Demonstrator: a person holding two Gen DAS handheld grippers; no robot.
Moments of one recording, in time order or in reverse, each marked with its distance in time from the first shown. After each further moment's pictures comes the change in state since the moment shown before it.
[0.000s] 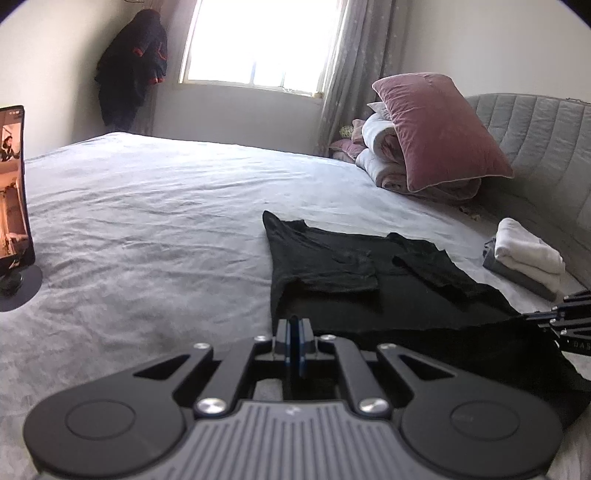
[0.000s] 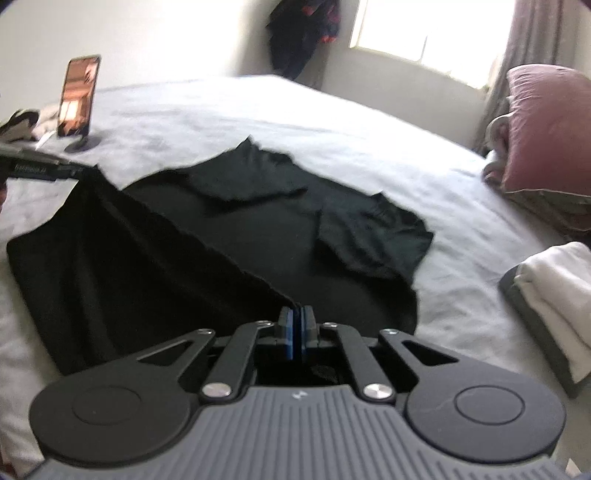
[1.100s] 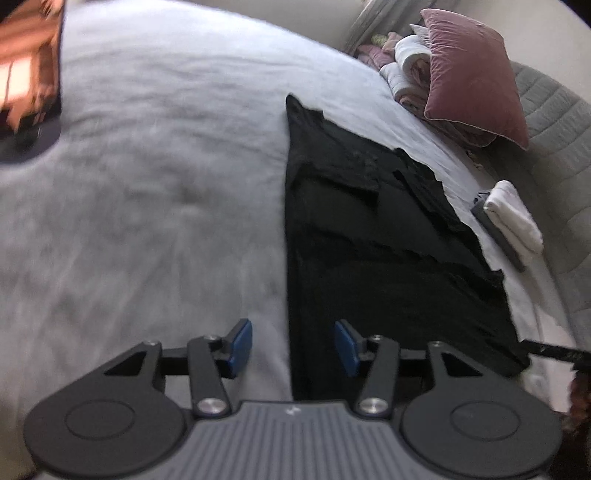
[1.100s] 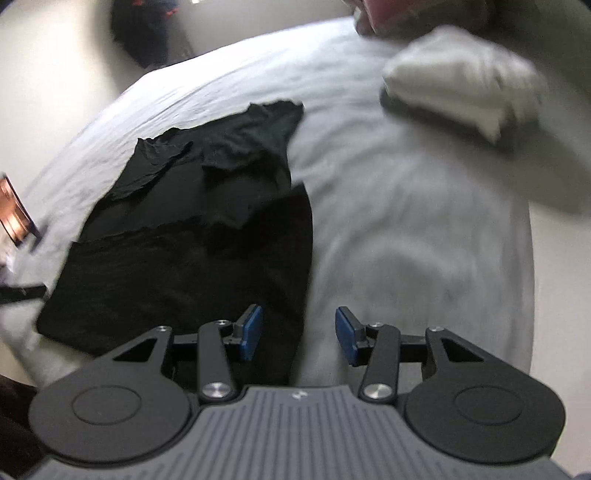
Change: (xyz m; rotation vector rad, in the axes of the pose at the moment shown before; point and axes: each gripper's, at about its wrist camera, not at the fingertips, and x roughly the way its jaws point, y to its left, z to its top) left arm -0.033 0.030 -0.011 -0.268 0.432 -0.092; right arm -0.079 -0.071 -0.073 0.670 0.247 0.019
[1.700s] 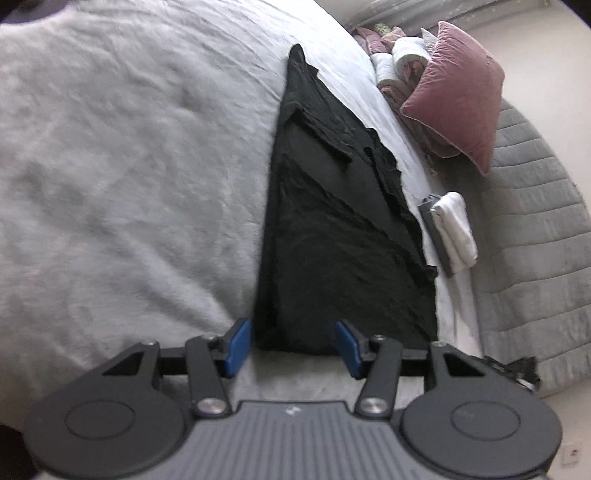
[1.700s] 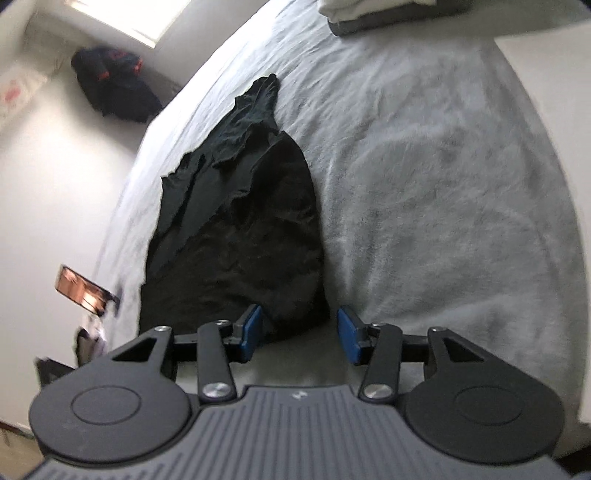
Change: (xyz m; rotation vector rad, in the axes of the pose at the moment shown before) left arm 0.016 0.035 -0.020 -0.232 0.145 -0.305; right arm 0.008 -0.037 -0.024 0.403 0.059 0.291
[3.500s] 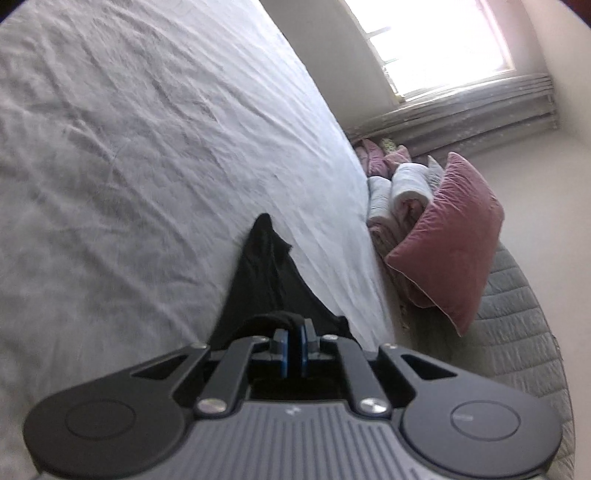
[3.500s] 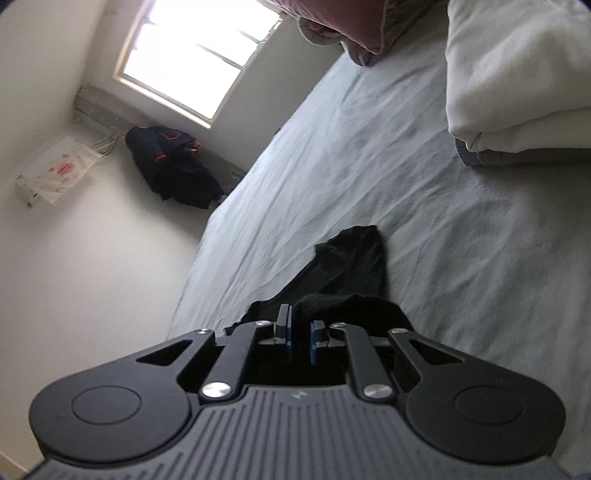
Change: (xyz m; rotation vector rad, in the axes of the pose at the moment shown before) left arm 0.063 -0.018 0.194 -0.201 -0.318 -0.101; right arm 0.088 0.039 0.163 -0.003 -0.252 0.214
